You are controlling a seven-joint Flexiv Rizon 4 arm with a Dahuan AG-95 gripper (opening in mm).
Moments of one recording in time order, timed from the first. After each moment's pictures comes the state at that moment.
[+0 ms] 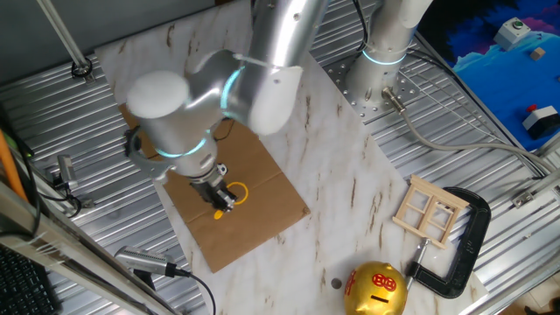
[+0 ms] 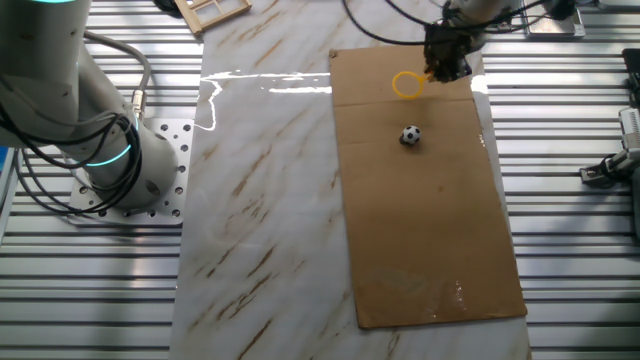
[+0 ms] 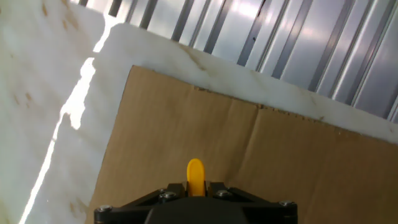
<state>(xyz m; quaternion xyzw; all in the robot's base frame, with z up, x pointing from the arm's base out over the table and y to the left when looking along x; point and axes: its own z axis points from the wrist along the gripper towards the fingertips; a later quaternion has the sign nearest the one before) 0.569 0.182 0.059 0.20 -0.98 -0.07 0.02</state>
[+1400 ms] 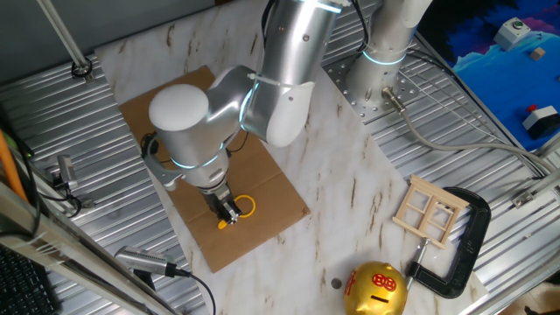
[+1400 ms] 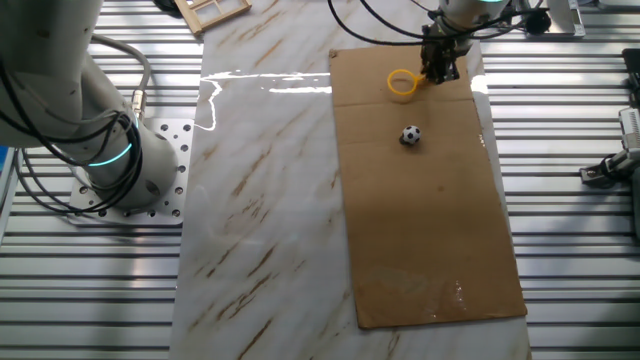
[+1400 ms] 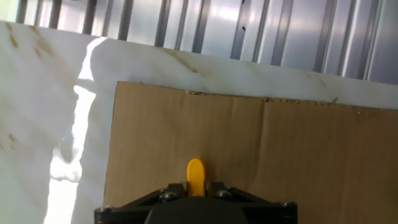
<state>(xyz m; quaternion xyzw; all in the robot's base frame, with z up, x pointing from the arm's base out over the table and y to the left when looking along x) 0.576 0.203 0.026 0.12 -0.99 -0.08 0.01</state>
